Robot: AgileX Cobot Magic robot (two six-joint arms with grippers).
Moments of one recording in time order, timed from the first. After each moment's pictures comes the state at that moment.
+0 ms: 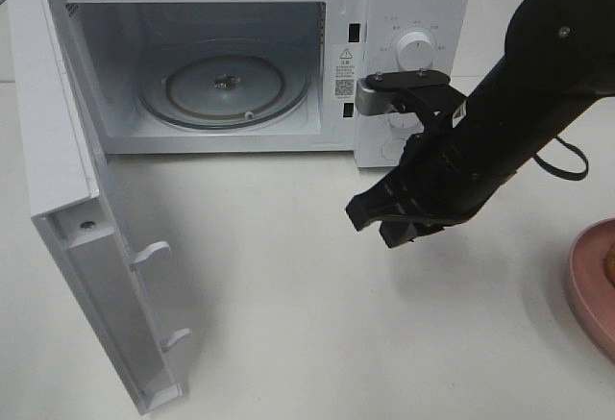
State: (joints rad) left arm 0.02 -0.01 -0.52 -0.11 1.09 0.03; right arm 0.50 1.66 -0.91 0.27 0.53 -0.09
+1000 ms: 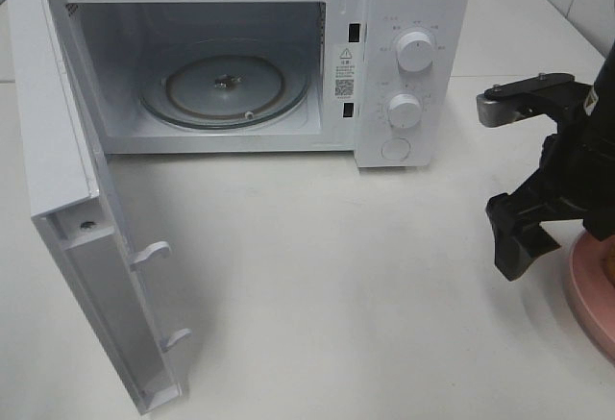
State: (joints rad) left arm 0.02 -0.01 -0.52 -0.11 1.09 0.03; right arm 0.25 1.58 -0.91 -0.03 0.88 -0.01
